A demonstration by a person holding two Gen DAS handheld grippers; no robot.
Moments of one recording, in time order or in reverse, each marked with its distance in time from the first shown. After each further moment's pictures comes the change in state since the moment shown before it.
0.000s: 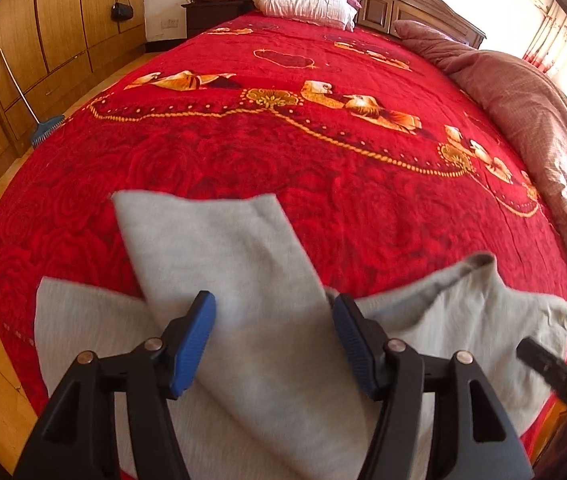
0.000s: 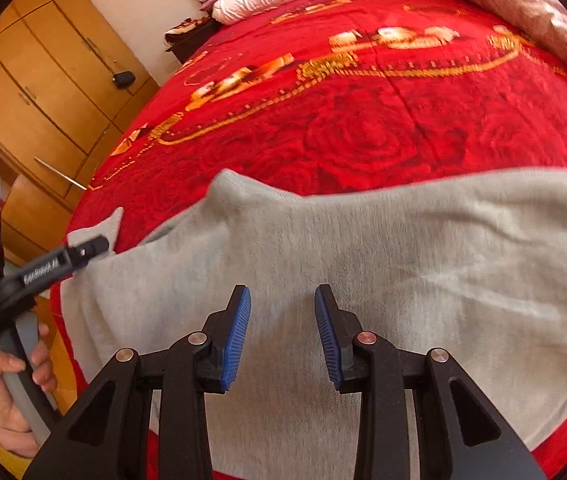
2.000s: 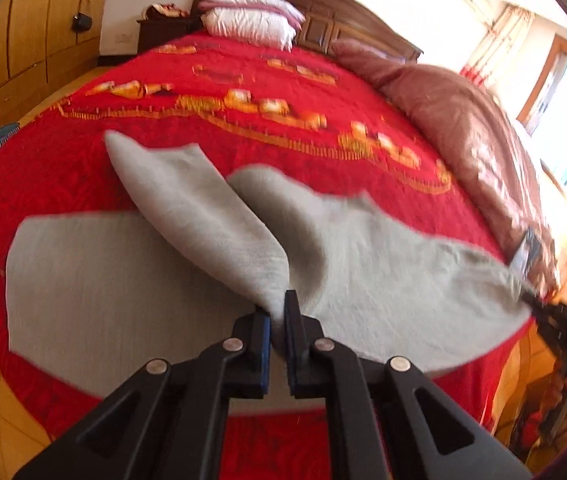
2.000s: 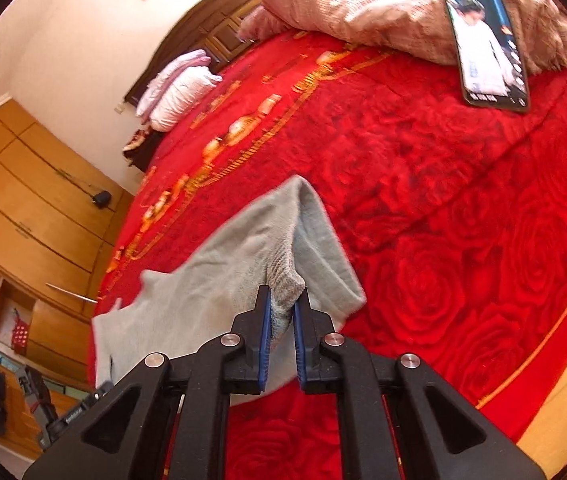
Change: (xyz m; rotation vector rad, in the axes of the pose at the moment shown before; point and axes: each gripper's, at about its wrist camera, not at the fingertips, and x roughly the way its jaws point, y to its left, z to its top) left arm -0.073 -0.022 -0.087 0.050 -0.060 -0.246; right arm -0.154 -0.179 -0.056 0.350 -0.245 0.029
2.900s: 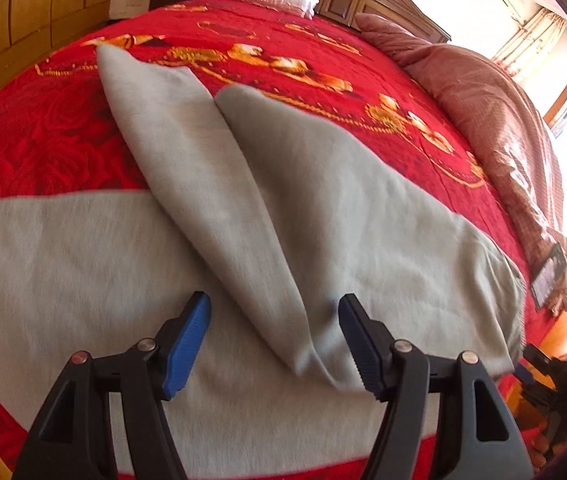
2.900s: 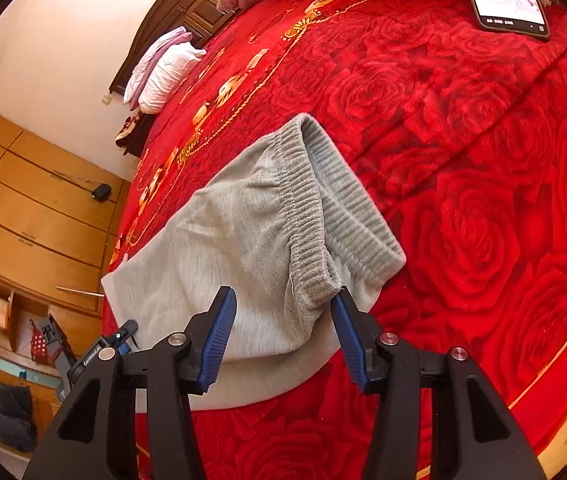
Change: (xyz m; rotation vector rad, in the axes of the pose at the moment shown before) left arm 0.089 -0.003 0.030 -0.083 0.083 0.036; right arm 0.046 0.006 -0.008 0.100 0.119 0.038
